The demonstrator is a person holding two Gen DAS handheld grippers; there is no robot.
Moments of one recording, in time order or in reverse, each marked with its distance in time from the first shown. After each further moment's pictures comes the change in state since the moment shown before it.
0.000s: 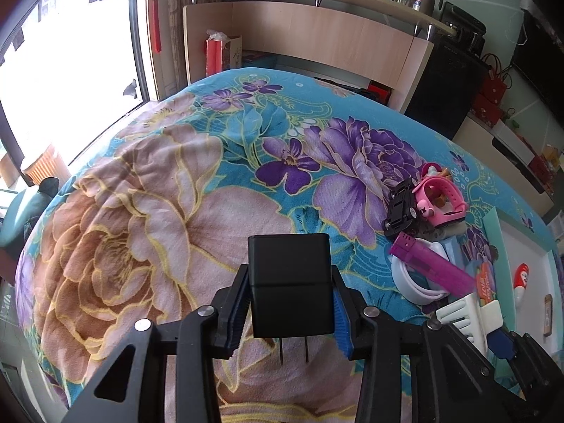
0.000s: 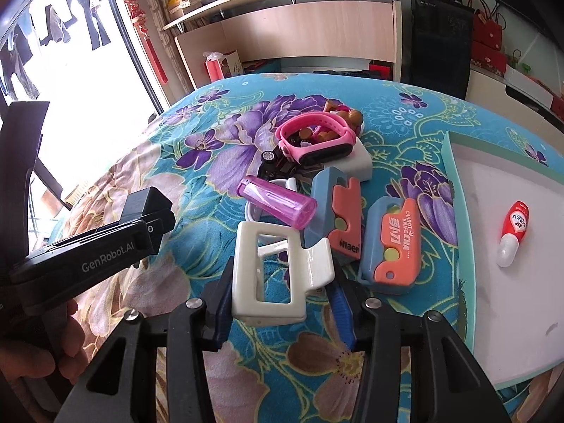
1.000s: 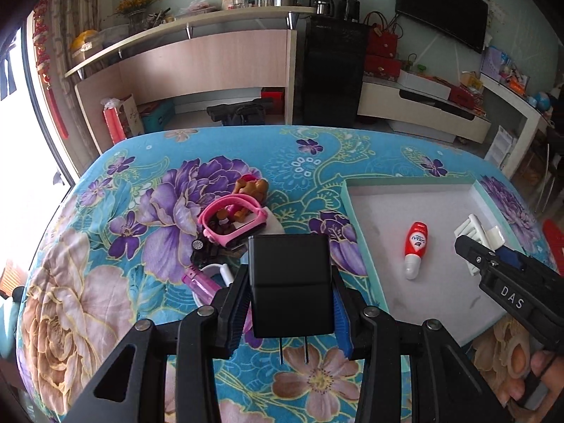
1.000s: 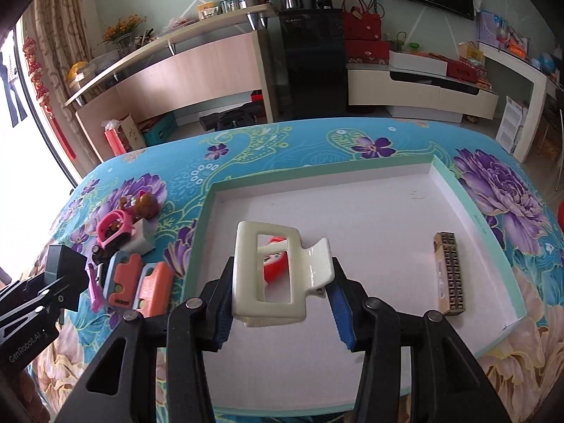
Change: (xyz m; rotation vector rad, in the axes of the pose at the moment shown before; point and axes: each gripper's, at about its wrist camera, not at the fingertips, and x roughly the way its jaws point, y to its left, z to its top) left arm -0.042 -0.172 -0.011 0.401 -0.049 -0.188; right arm -0.085 -0.176 0.002 0.295 -0.135 -0.310
